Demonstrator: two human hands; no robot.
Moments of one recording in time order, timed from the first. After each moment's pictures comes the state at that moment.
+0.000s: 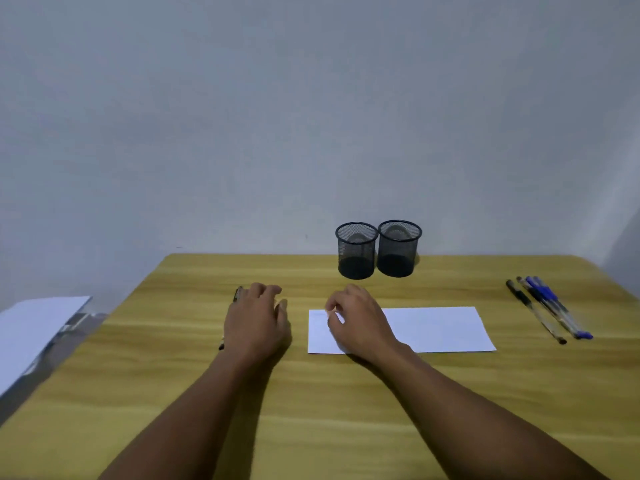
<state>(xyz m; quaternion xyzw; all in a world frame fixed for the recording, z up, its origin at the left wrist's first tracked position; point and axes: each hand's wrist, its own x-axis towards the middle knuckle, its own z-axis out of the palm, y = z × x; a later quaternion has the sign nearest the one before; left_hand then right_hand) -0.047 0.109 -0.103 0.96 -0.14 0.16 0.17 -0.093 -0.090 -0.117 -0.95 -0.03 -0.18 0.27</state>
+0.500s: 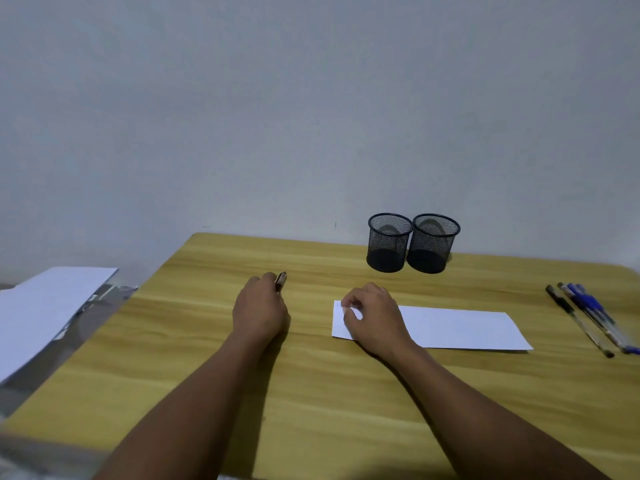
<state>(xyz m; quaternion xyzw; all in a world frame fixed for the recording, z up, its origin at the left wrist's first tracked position) -0.031 0.136 -0.101 0.96 -0.02 0.09 0.25 -0.083 -0.072 -0.136 -0.93 -0.01 -0.17 0.32</state>
